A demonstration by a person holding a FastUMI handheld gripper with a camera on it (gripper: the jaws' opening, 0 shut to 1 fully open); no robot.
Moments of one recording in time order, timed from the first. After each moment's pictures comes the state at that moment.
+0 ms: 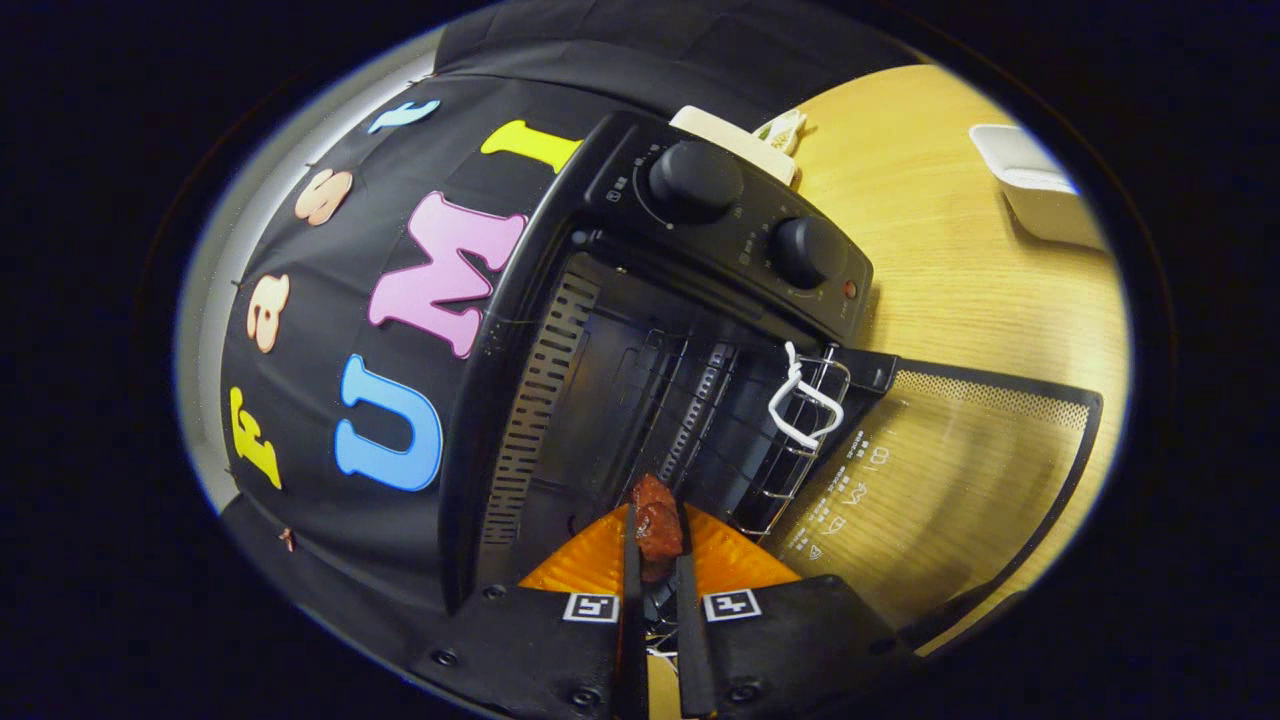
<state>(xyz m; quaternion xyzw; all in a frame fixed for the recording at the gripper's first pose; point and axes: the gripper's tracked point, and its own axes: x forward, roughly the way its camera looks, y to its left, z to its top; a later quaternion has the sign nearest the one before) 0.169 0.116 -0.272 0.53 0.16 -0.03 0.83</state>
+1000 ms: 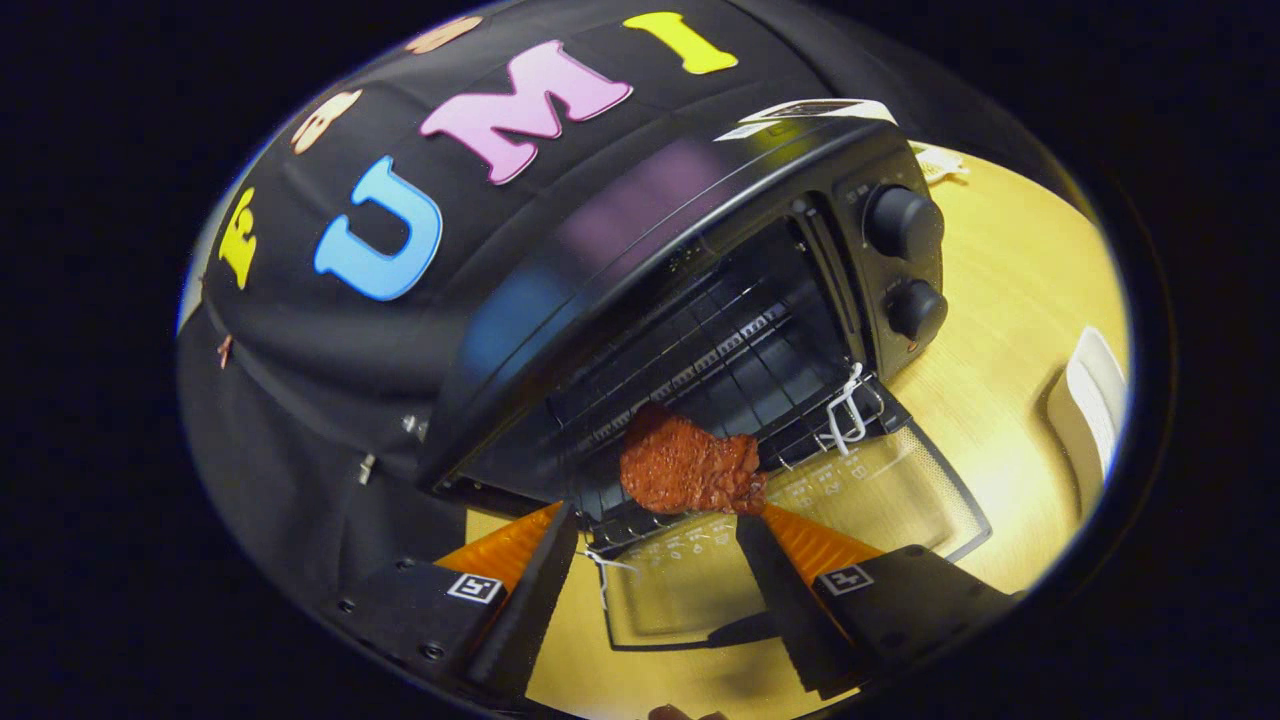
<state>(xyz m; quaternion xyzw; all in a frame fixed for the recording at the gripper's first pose) 0.122 0.131 -0.267 0.30 0.35 0.07 0.88</state>
